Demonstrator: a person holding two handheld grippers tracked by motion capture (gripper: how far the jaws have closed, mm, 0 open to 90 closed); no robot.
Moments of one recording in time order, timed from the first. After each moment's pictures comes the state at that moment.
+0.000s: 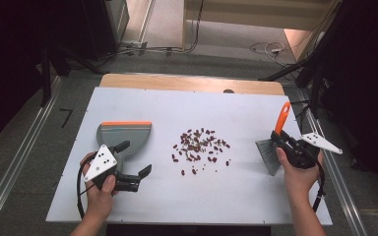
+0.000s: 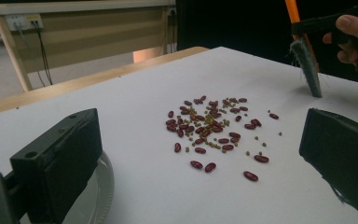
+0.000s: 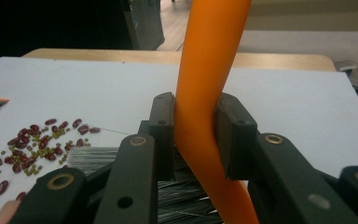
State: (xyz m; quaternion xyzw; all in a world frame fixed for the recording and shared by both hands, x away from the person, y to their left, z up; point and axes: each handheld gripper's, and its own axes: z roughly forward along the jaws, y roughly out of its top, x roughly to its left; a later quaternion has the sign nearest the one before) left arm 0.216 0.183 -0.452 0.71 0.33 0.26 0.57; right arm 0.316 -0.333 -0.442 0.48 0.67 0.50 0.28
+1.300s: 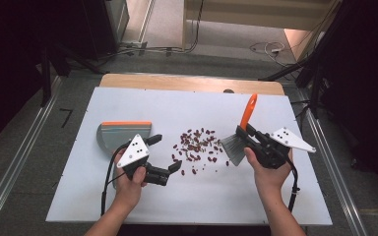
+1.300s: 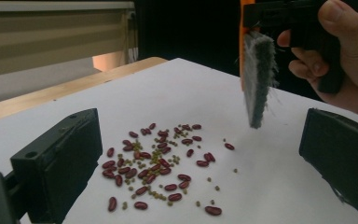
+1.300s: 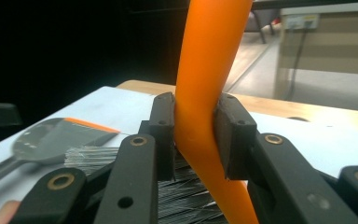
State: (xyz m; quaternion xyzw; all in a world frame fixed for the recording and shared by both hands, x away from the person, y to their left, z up) left arm 0.245 0.114 -0.436 0.72 0.29 0.19 0.60; right arm 0.289 -0.234 -0.402 0.39 0.68 0.58 0.23
